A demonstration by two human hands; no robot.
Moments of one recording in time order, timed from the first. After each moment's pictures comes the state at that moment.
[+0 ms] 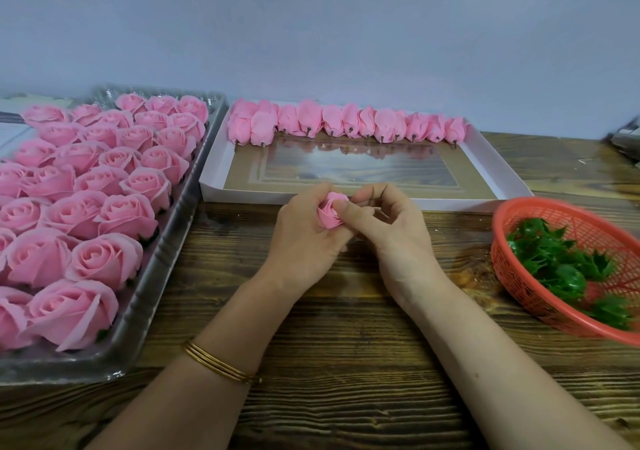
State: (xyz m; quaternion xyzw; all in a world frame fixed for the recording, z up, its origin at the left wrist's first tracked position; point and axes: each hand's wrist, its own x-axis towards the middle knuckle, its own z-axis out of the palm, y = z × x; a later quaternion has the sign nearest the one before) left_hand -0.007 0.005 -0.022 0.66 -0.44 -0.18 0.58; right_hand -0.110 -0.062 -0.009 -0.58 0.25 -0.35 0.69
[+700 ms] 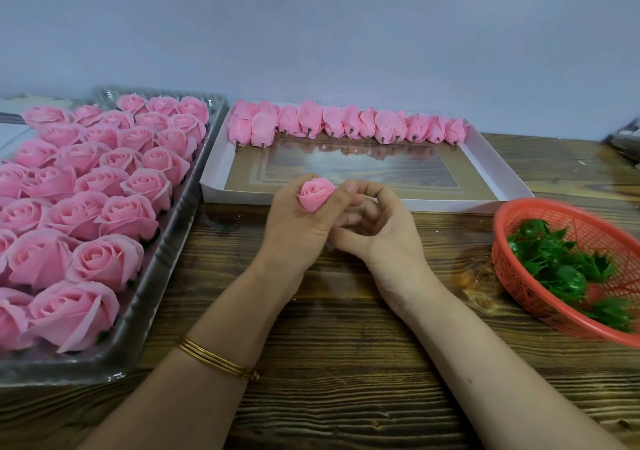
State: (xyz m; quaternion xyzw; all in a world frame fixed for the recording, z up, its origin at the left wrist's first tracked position) left_hand -0.012 0.006 -0.007 0.54 -0.31 -0.28 0.73; right_hand -0.104 -0.055 -0.012 -0.60 0.23 -0.35 0.68
